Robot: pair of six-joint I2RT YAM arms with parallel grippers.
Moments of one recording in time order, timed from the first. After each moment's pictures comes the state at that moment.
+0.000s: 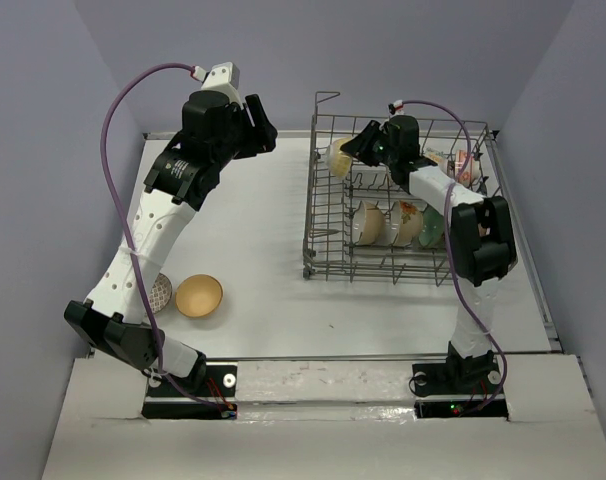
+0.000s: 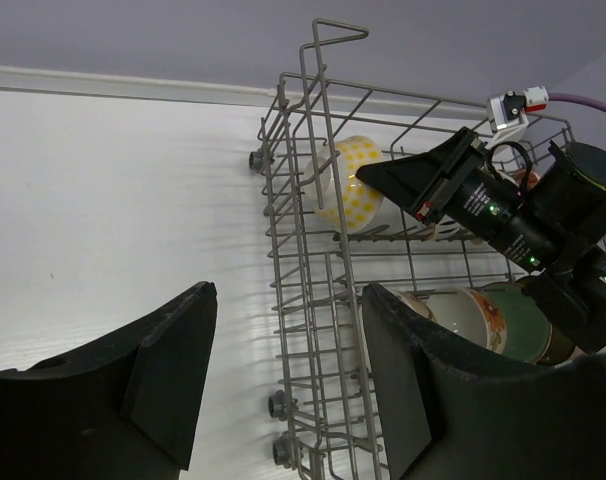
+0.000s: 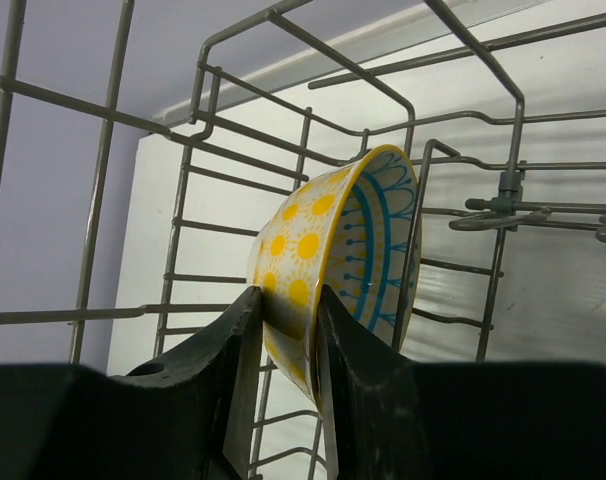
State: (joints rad) left arm -0.44 1.44 1.75 -0.61 -0.09 -0.43; right arm 0.26 2.06 1.60 0.13 -0.26 0.73
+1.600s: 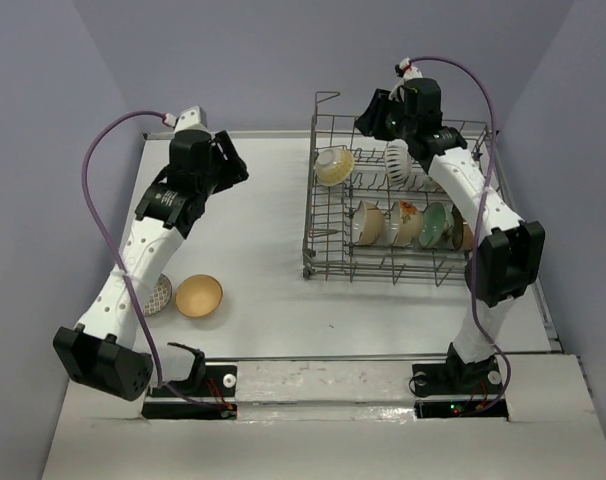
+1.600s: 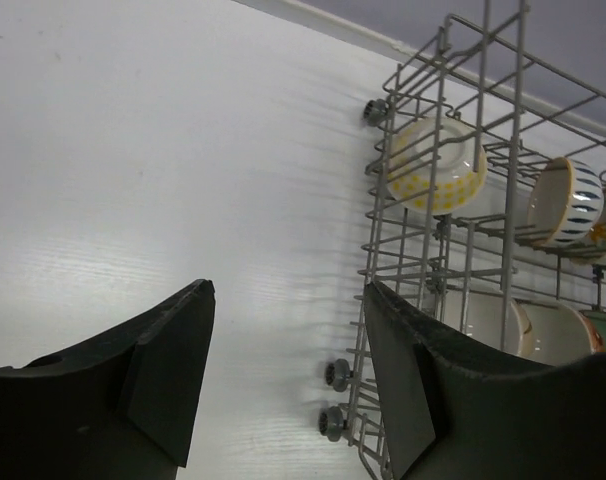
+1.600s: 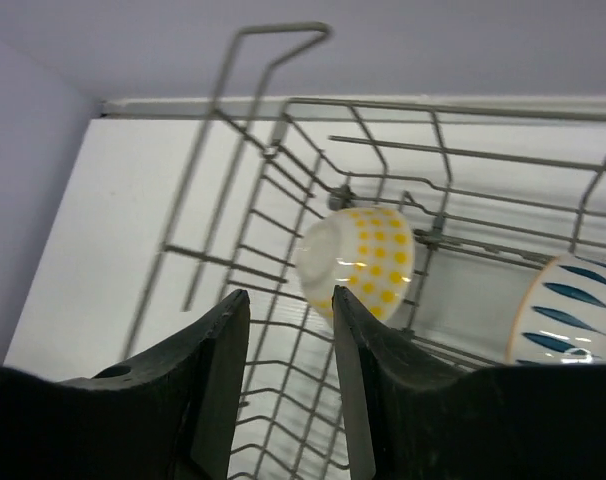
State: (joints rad) left arm -0.35 1.29 1.40 -0.56 -0.18 -0.53; right arm 0.27 1.88 1.83 -0.31 -0.17 0.41
